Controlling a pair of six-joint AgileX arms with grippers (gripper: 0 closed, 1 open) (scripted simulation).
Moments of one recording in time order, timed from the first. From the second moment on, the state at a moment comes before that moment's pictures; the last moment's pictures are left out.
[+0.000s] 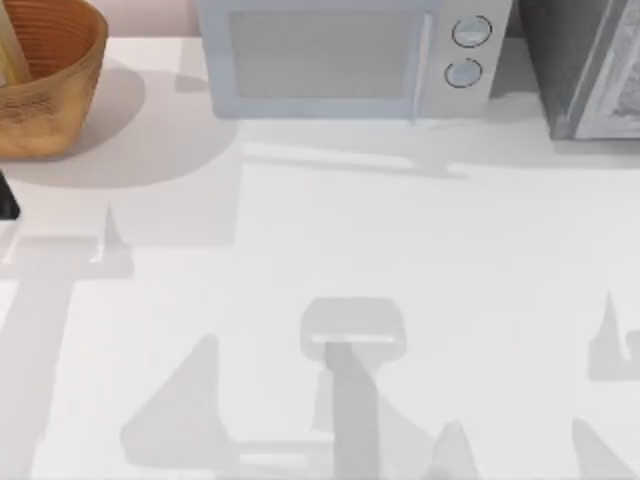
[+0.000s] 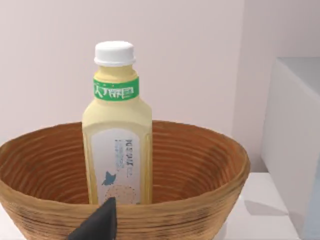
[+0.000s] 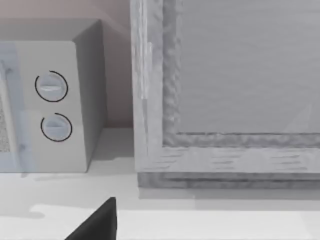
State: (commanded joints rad) left arm 0.07 0.78 0.35 0.41 0.09 0.01; right arm 0.00 0.00 0.00 0.00 0.00 0.00
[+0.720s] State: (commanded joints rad) left arm 0.17 1.86 0.86 1.00 0.21 0.01; right arm 0.00 0.00 0.00 0.00 0.00 0.00
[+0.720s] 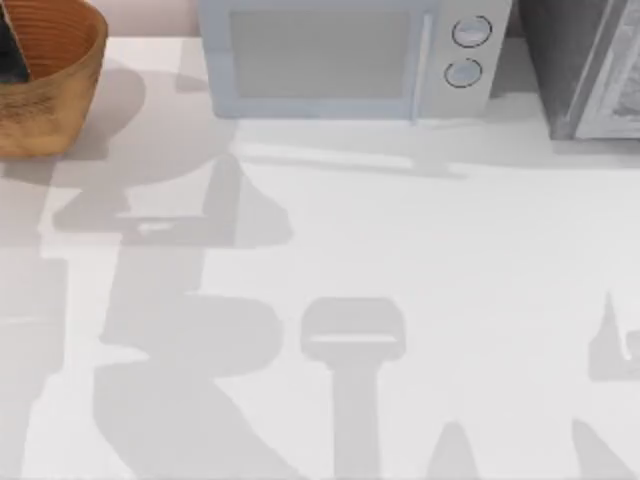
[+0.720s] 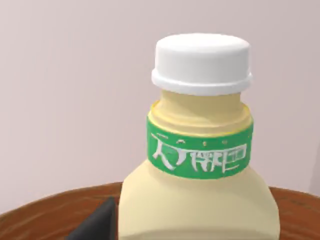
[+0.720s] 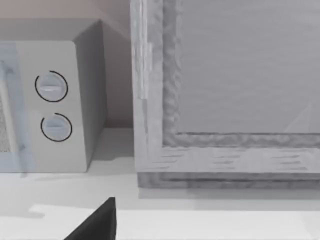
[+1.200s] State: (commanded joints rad) left arm 0.20 2.10 0.96 1.13 0.23 0.01; right arm 0.00 0.00 0.00 0.00 0.00 0.00
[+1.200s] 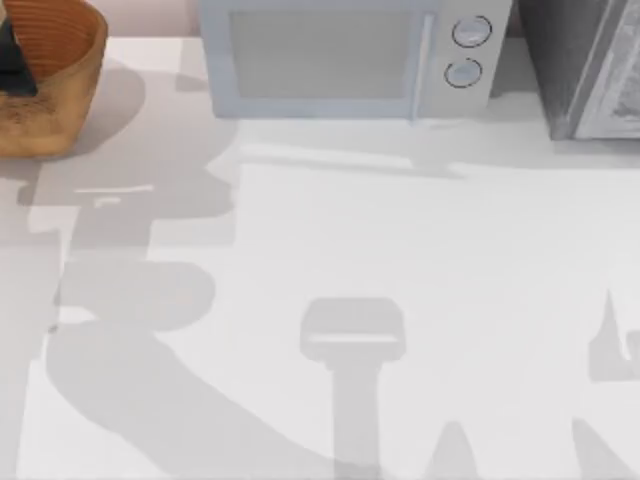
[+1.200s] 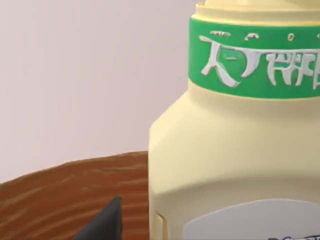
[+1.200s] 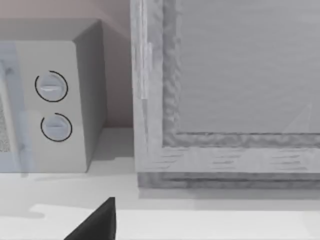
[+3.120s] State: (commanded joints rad) left arm 0.17 2.23 1.20 1.02 0.21 0.01; right arm 0.00 0.00 0.00 0.00 0.00 0.00
